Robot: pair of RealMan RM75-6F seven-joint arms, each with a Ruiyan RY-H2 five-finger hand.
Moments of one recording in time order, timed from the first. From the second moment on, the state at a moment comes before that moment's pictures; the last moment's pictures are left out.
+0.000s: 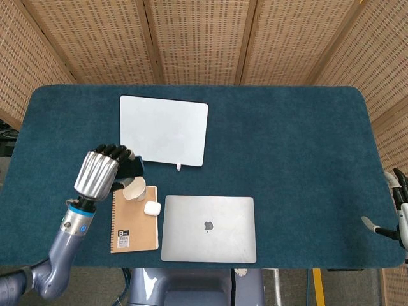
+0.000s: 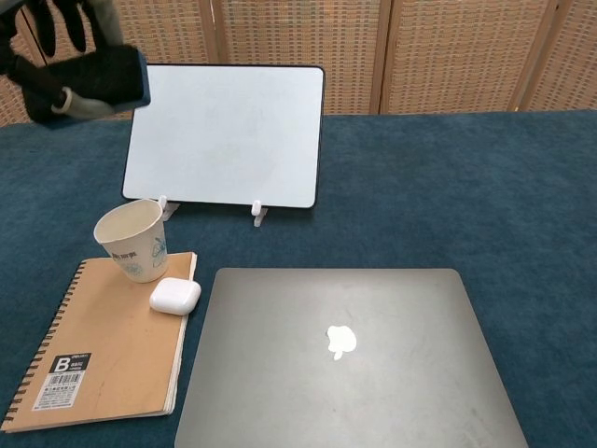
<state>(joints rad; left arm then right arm) -0.51 -1.40 -0.30 -1.71 1.50 1.30 0.49 0.07 -1.08 0.13 -1.49 -1.45 1.49 0.28</state>
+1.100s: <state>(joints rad) -1.00 -2.01 -0.36 -0.31 1.39 1.03 -0.03 0.12 -1.11 0.16 -1.42 -1.30 1.33 0.23</state>
